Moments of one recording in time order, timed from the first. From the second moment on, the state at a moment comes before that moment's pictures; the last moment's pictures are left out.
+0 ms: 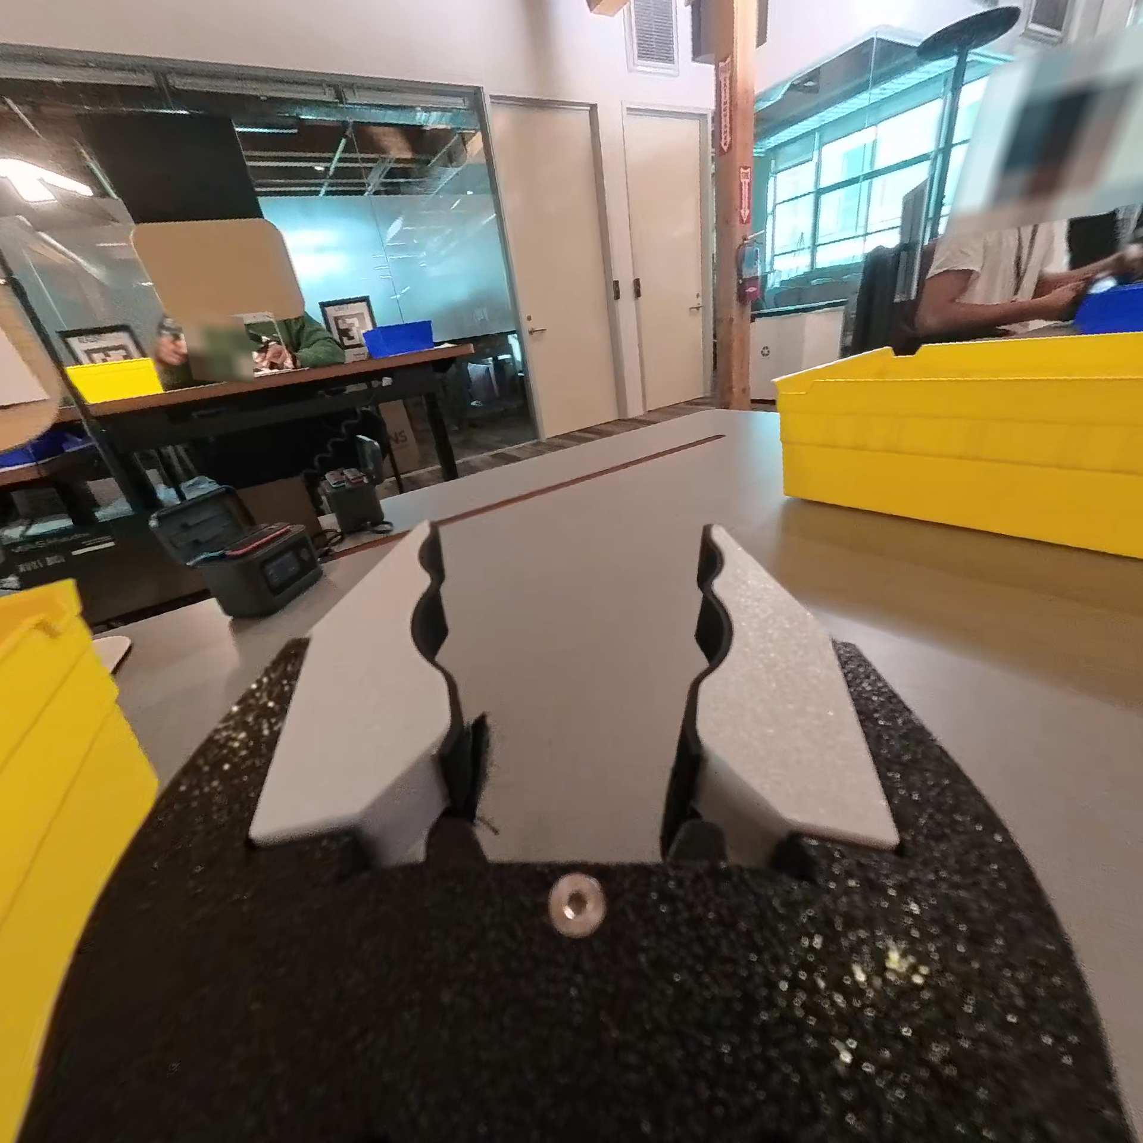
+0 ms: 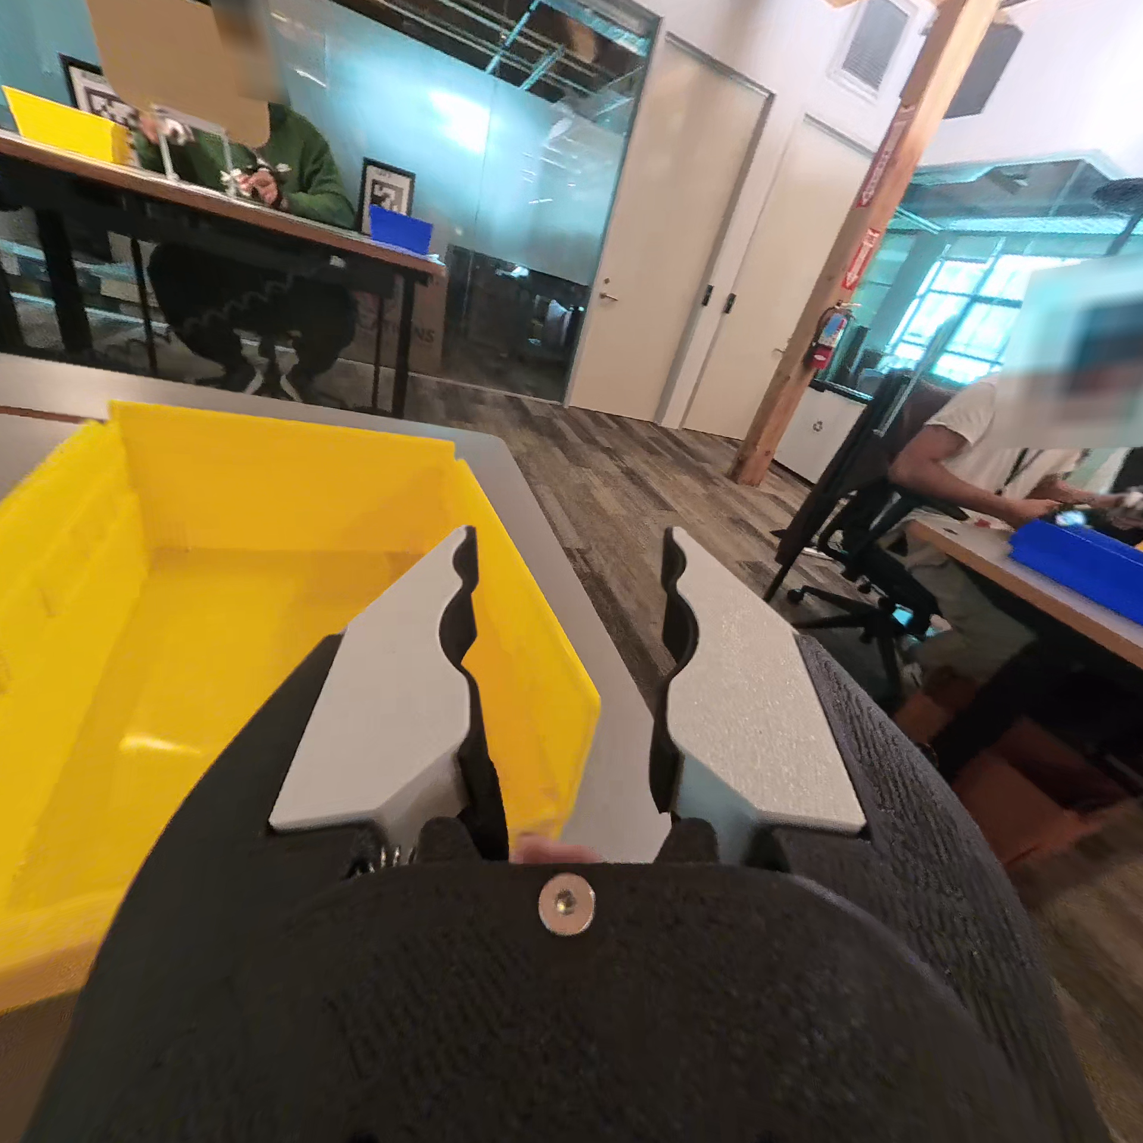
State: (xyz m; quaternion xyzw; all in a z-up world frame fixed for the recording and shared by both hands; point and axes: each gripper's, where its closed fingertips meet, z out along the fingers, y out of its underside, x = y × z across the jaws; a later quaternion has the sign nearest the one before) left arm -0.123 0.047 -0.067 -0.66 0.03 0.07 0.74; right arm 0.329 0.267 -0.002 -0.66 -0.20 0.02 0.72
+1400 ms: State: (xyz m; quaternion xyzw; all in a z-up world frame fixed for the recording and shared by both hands) left arm -0.245 -0.113 -0.127 -0.88 -0.09 0.23 0.40; right arm 0.259 0.313 -0.127 -0.82 -0.43 0.10 0.37
